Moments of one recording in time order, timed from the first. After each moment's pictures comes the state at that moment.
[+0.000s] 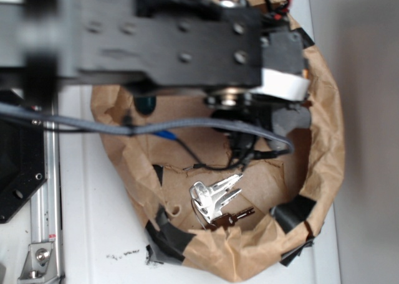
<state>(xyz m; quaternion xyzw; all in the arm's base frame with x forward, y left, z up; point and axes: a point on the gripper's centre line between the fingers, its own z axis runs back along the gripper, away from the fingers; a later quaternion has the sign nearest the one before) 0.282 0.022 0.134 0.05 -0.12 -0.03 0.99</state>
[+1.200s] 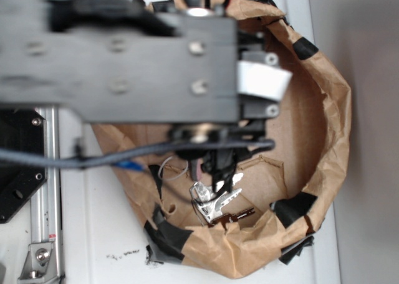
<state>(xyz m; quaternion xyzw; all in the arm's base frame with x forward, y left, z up) 0.249 0.015 0.140 0.05 -0.02 0.15 0.99</state>
